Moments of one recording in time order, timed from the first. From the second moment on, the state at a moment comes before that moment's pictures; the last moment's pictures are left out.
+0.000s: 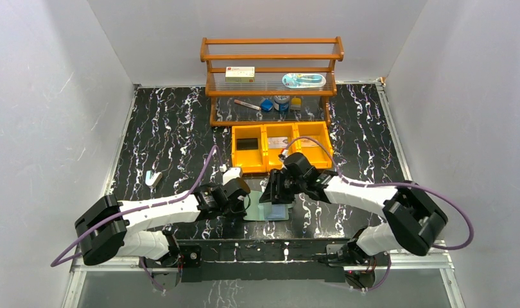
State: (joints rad) left arm -1.06 1.25 0.63 -0.43 -0.23 -0.97; right arm 0.83 1.34 0.63 -0.10 -0.33 0.90
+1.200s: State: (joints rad) left arm -1.06 1.22 0.59 -0.40 -0.23 -0.99; right arm 0.92 1.18 0.62 -0.39 0.12 1.03
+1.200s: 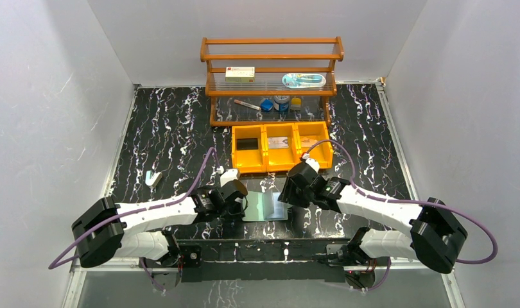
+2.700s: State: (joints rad) left arm -1.06 1.27 0.58 -0.39 -0.22 -0.98; right arm 0.92 1.30 0.58 -0.19 -0.02 1.04
